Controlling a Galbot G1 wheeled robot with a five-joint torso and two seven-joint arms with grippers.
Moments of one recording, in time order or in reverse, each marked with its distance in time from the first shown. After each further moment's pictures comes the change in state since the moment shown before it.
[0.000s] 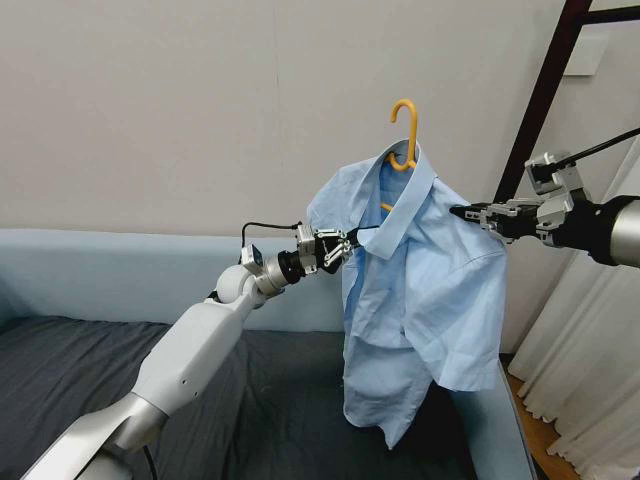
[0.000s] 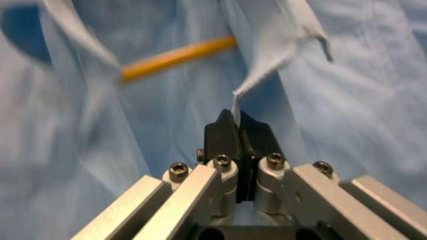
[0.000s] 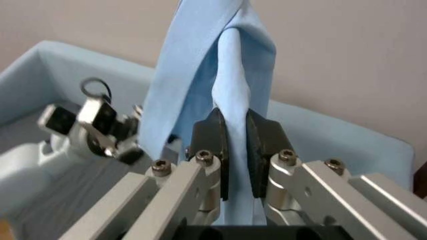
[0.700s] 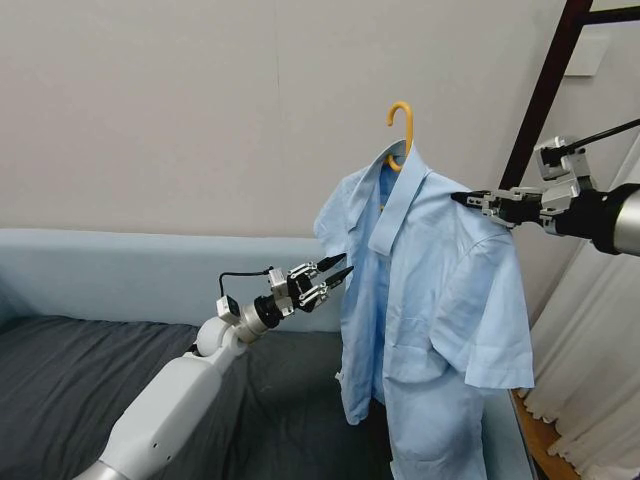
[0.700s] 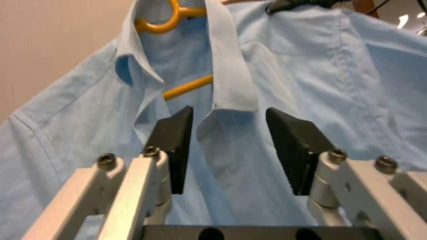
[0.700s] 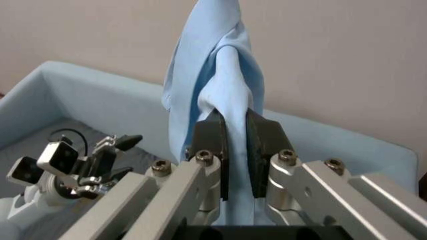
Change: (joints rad) left arm 0.212 0.109 -0.098 -0.169 -0.115 -0.052 -0.070; right arm 0.009 0.023 0.000 -0.026 -0.001 0.028 0.012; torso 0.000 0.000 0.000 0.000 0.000
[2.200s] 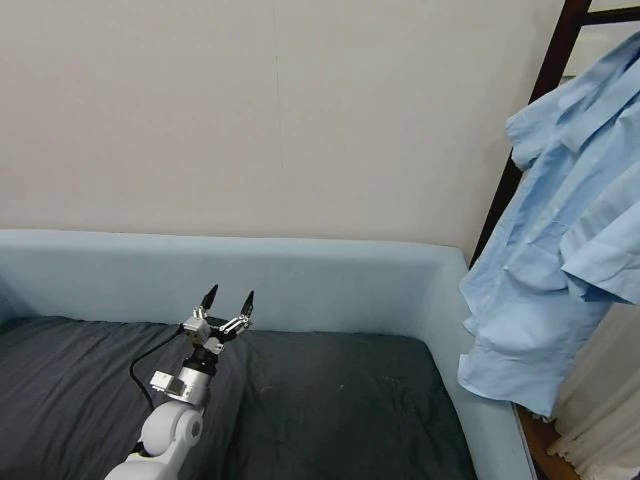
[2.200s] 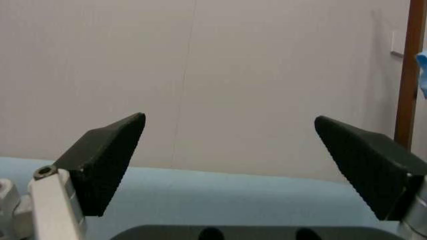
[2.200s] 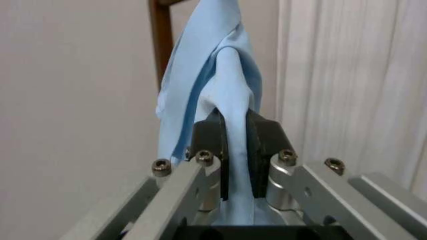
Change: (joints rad) left arm 0.512 -0.066 -0.380 -0.170 0.305 -0.039 -0.698; right arm -0.162 -0.017 0.205 -0.187 -0.384 0.181 0.496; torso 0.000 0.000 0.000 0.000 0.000
